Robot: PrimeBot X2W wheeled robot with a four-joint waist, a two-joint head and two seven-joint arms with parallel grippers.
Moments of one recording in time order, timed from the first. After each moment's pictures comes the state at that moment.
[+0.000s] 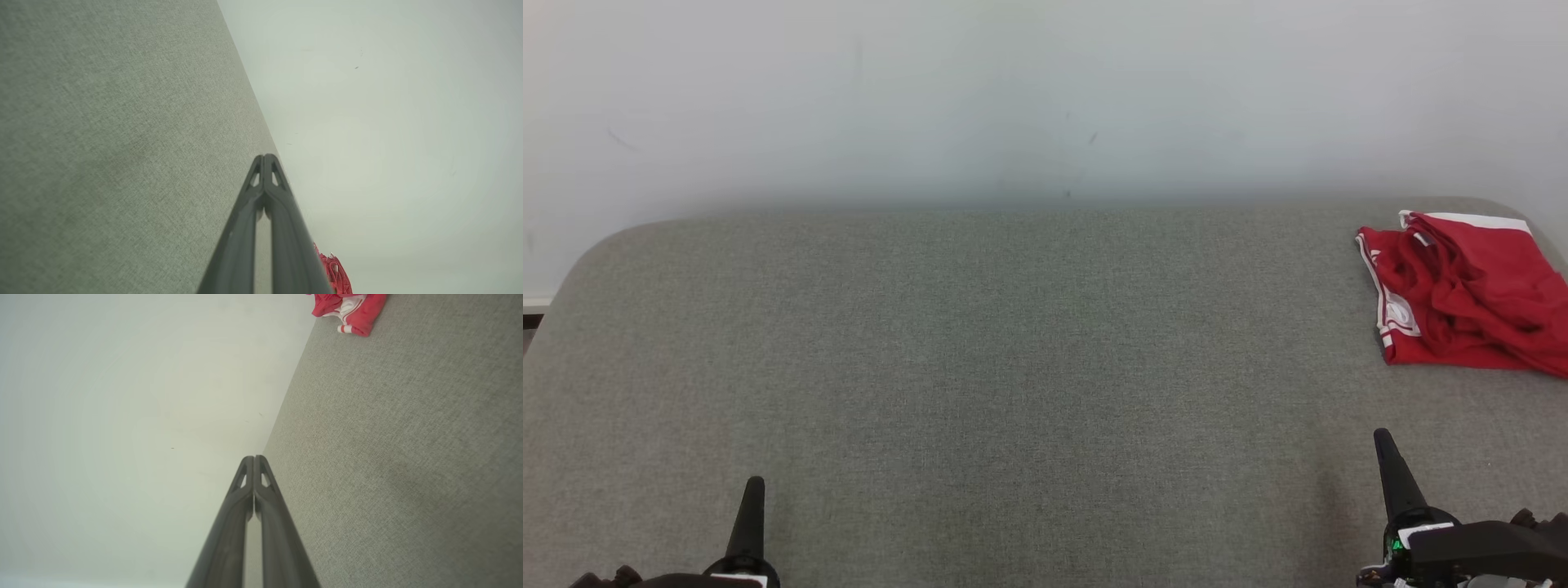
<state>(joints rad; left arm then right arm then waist) -0.05 0.07 0.09 0.23 -1.31 -0.11 0.04 -0.06 -0.07 -0.06 0.23 1.32 0.13 0.03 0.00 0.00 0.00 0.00</state>
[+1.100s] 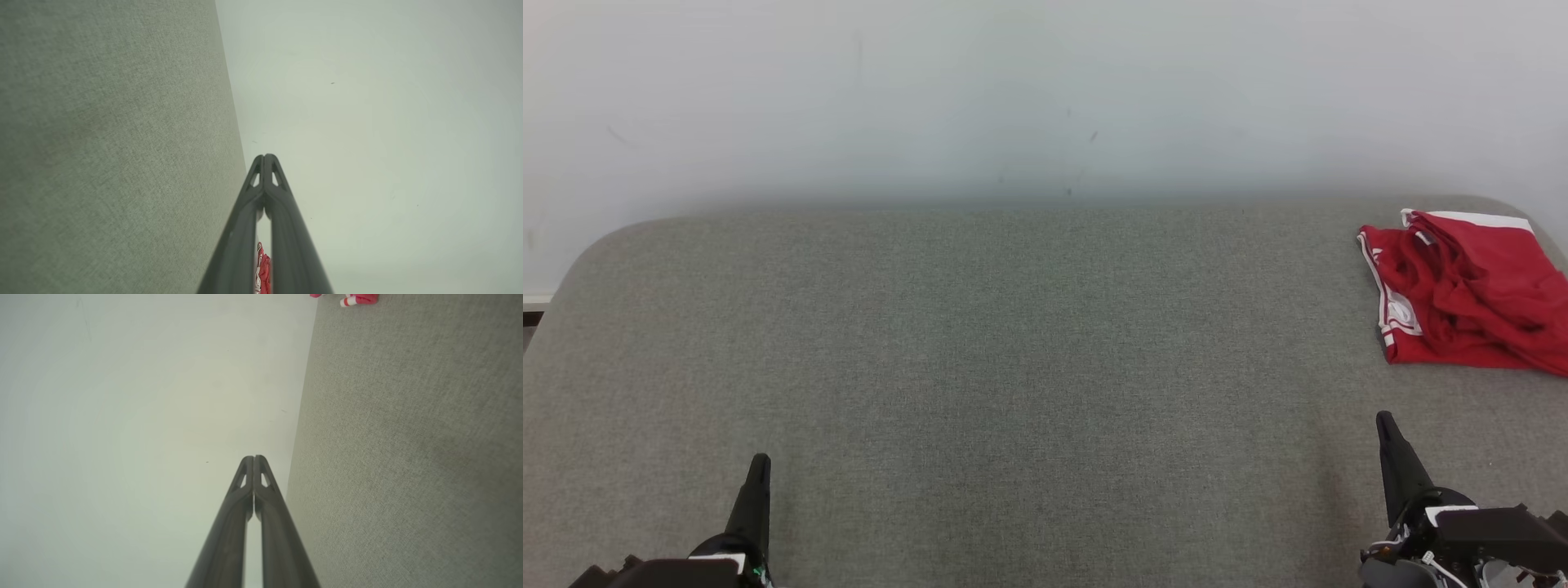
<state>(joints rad) -0.09 0.06 0.11 0.24 -1.55 -0.12 0.10 -0.10 -0.06 -0.09 0.24 1.56 0.13 0.09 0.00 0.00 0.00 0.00</state>
